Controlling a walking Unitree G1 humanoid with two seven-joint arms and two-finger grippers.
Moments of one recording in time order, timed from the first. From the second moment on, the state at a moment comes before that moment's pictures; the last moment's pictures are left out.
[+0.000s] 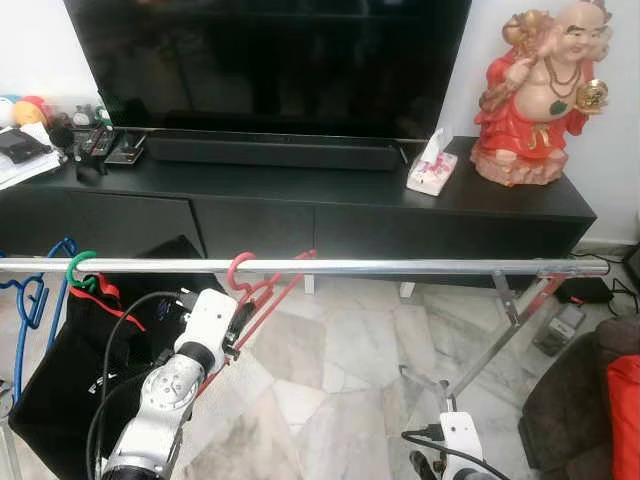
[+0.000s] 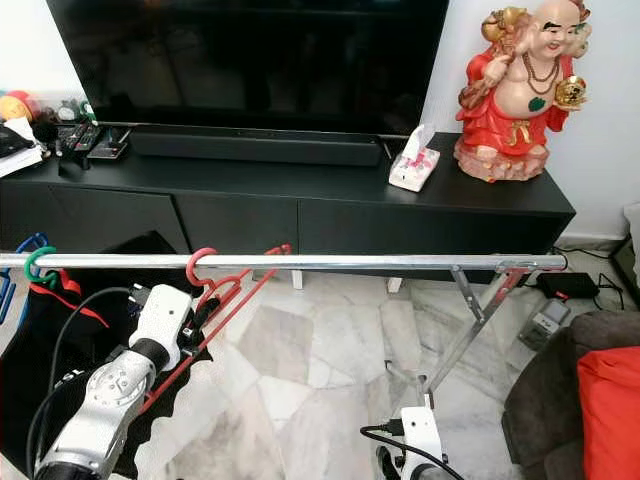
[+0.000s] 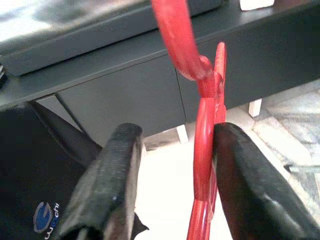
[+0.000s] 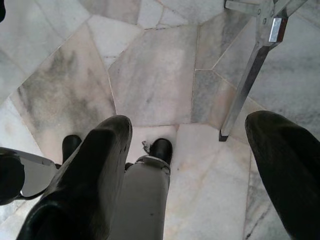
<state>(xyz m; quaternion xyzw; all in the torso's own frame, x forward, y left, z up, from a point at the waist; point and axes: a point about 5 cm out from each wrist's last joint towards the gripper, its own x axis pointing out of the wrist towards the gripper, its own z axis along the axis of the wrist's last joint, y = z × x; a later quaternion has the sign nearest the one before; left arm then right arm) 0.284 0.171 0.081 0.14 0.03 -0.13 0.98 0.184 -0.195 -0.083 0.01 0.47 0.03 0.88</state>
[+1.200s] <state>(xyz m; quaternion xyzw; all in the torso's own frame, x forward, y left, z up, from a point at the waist) 0.201 0.227 0.086 0.09 0.00 0.06 0.99 0.184 -0.197 -0.082 0.00 0.47 0.04 0.88</state>
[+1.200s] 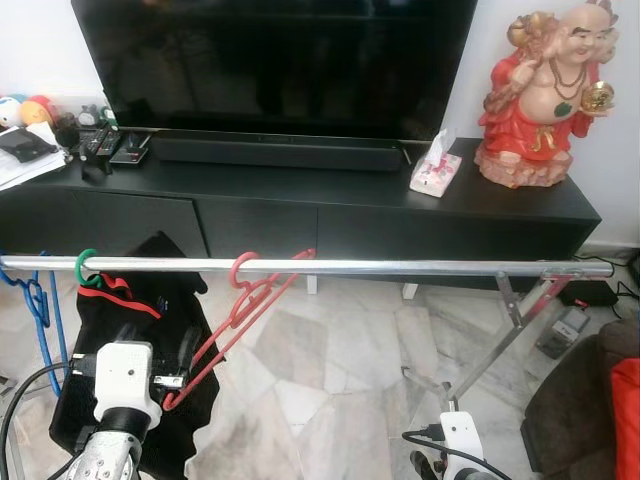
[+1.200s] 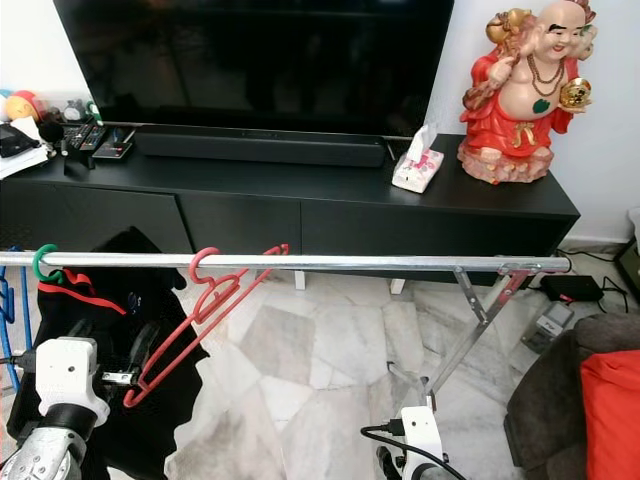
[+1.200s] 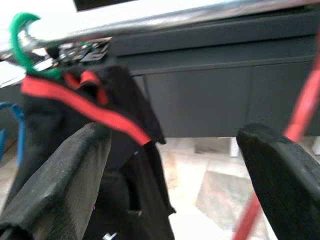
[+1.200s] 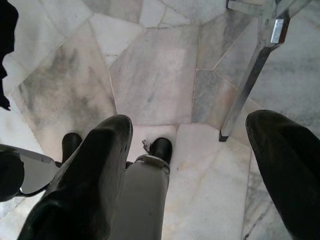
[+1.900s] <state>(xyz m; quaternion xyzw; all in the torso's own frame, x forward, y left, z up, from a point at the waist) 0.209 0.194 0.084 0.08 -0.01 0.00 1.00 0.185 -0.197 -0.082 0.00 0.47 0.04 0.88</state>
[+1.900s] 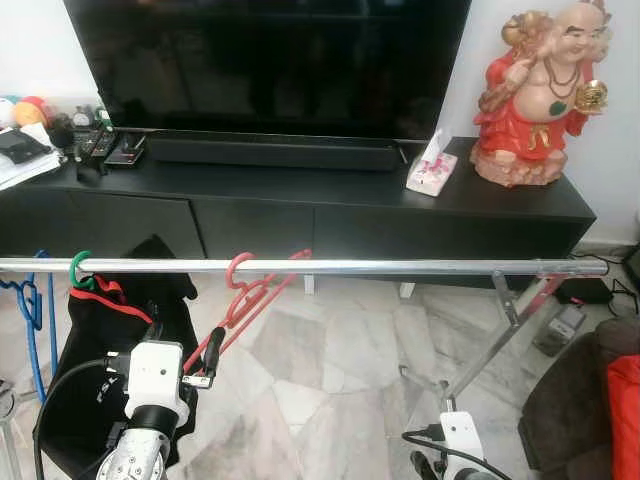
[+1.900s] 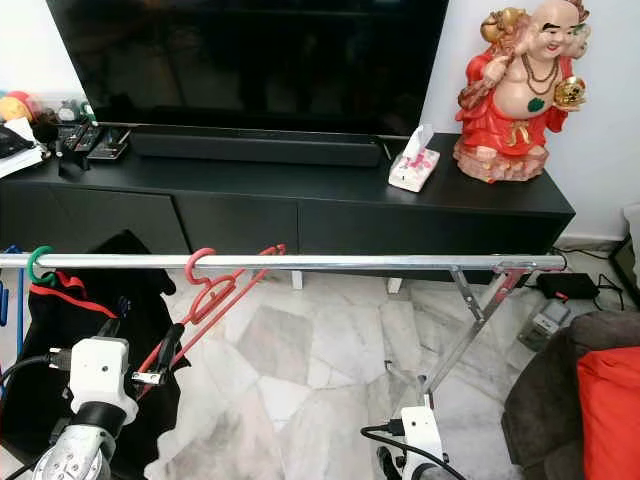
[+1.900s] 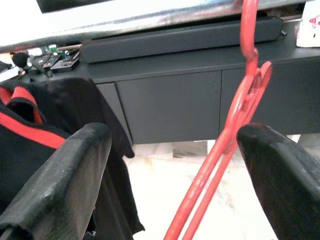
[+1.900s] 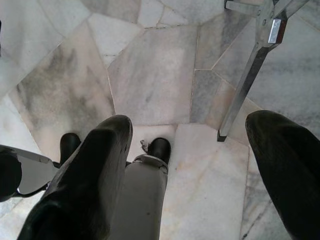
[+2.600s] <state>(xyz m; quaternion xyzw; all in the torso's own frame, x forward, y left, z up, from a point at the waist) 0.211 0.190 0.085 0.08 -0.02 0.00 1.00 0.188 -0.199 -0.080 0.00 0.47 0.03 0.88</state>
